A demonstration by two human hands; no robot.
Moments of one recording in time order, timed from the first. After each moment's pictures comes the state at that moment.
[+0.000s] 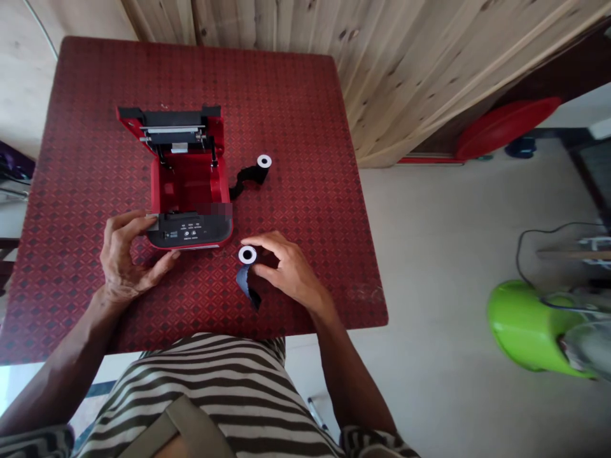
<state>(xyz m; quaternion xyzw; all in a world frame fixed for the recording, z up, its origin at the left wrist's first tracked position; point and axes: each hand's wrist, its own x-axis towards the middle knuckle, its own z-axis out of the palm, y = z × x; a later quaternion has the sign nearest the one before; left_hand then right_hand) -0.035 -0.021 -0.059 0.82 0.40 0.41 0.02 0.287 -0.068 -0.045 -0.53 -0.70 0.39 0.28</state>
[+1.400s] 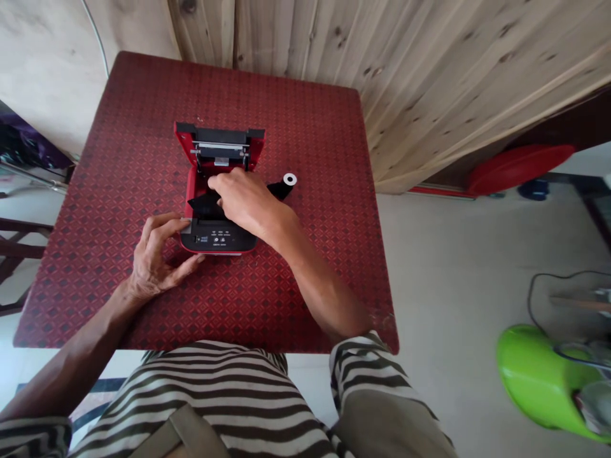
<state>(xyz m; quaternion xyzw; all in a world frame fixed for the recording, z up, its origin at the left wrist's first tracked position) -0.035 -0.025 -0.065 0.81 0.40 0.42 0.07 0.182 0.072 0.031 -0.46 -0.87 0.18 -0.01</state>
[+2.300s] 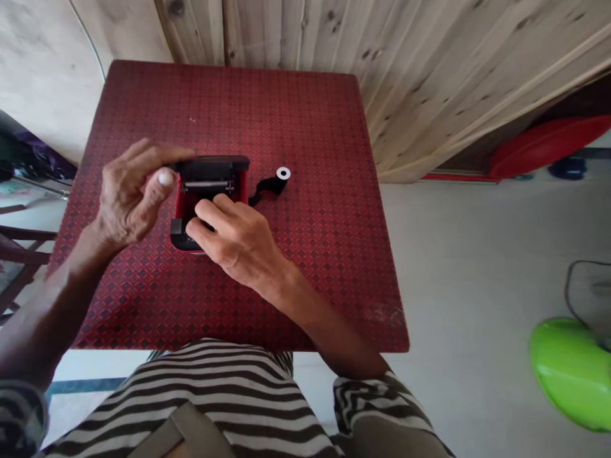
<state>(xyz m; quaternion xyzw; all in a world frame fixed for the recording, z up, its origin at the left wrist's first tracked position) -0.018 0.057 0.027 0.85 0.37 0.35 0.14 0.200 -0.005 0.006 -0.35 -0.88 -0.07 0.30</state>
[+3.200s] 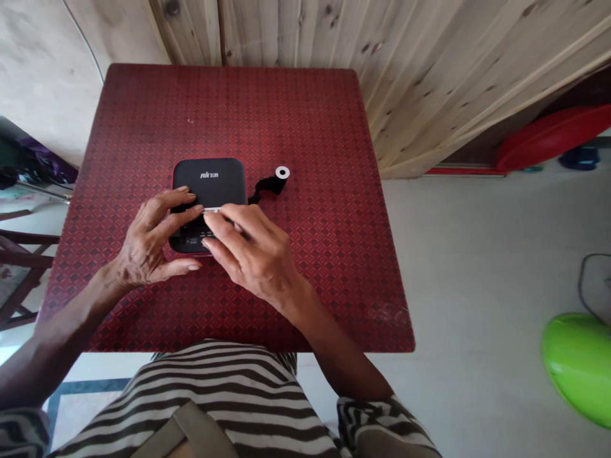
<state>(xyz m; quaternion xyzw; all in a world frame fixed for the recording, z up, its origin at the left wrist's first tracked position) -0.036 0.015 -0.021 0.89 0.31 0.31 0.09 0.220 -0.025 -0.003 -0.39 -0.81 0.05 0.43</state>
